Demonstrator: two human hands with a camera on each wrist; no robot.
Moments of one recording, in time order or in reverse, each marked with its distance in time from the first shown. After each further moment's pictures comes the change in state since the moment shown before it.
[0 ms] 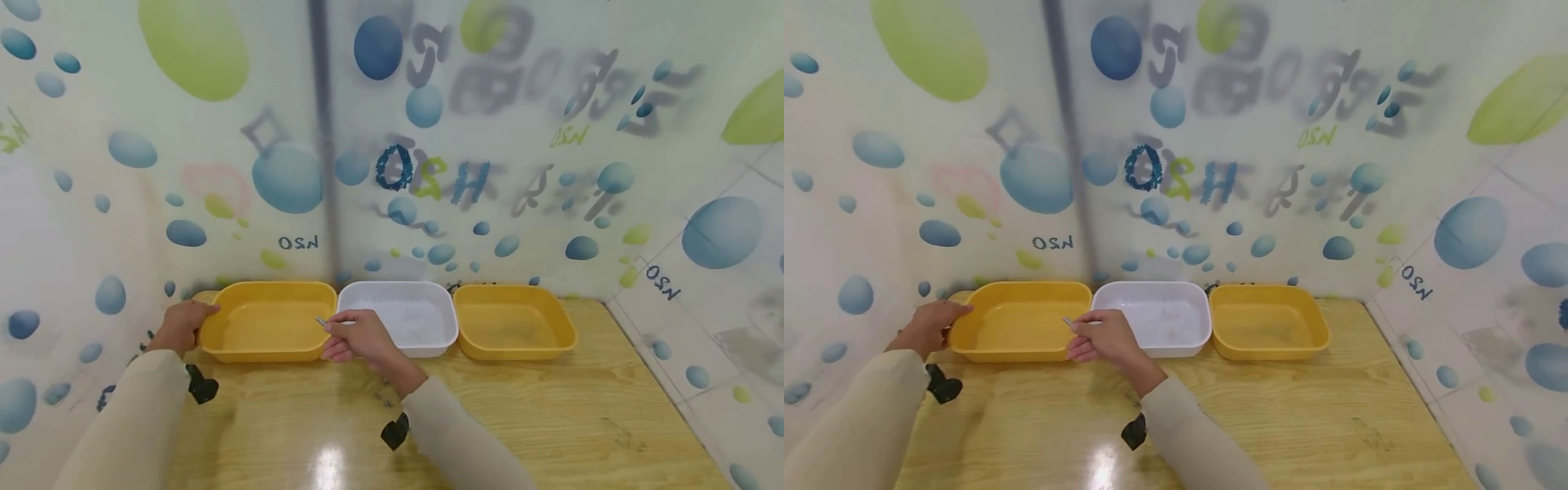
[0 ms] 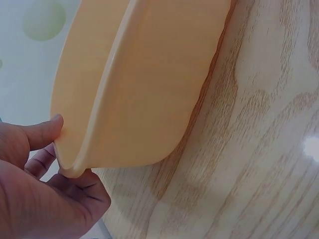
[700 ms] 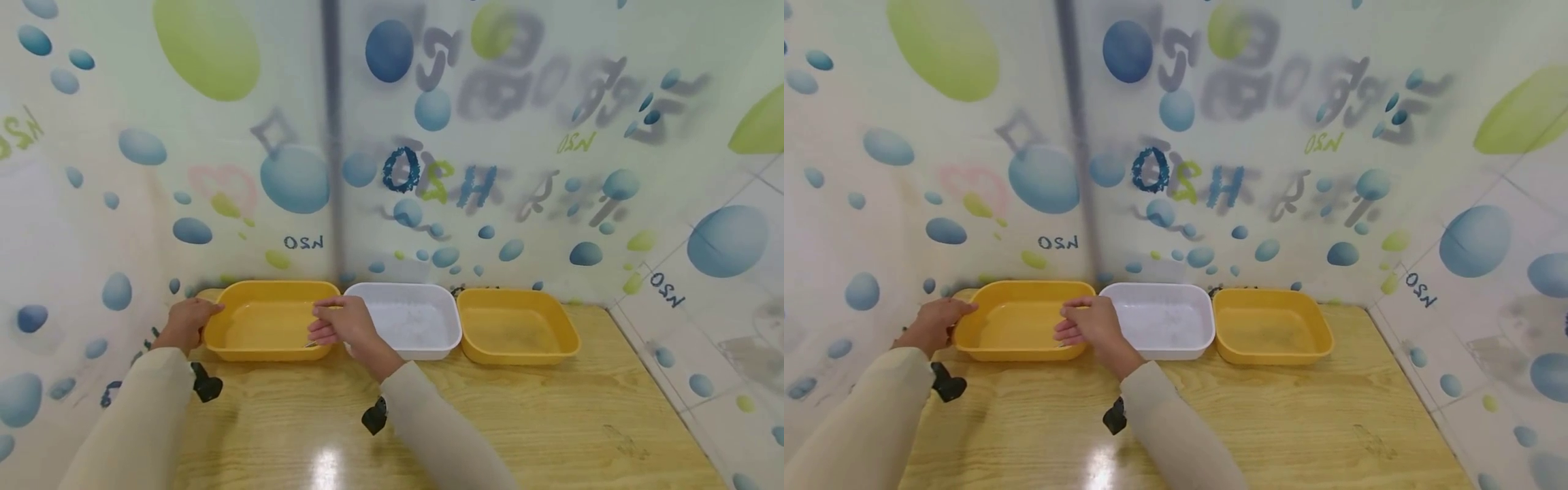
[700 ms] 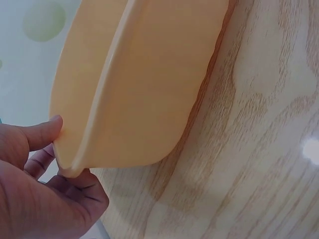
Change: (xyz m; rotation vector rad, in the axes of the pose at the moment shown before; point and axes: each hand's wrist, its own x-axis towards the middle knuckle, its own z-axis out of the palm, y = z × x) left_hand 0.000 -0.004 0.003 -0.015 0.032 0.017; right_hand 0.032 -0.013 0.028 -0.014 0.128 0.044
